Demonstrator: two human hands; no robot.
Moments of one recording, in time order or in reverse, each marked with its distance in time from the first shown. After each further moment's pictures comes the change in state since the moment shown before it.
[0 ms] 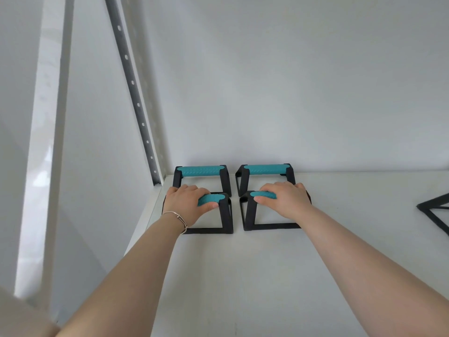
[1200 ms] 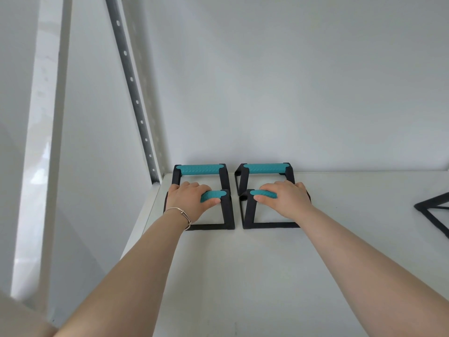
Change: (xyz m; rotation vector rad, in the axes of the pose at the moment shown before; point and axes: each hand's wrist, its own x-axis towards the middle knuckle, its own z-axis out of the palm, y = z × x) left_hand 0.006 0.008 -0.003 0.011 -0.015 -0.017; right_hand -0.001 0.001 0.003 -0.018 0.023 0.002
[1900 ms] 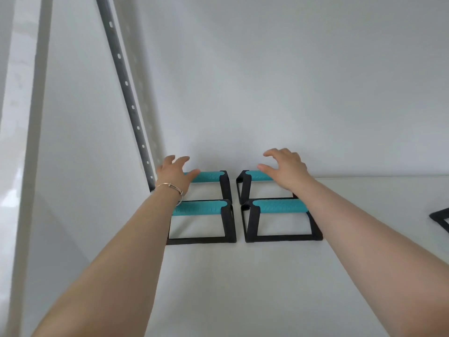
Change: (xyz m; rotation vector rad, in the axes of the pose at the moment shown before) left_hand 0.068 -0.036 -0.021 -0.504 0.139 -0.367; right_hand 0.075 -0.001 -0.041 0.232 0.142 0.093
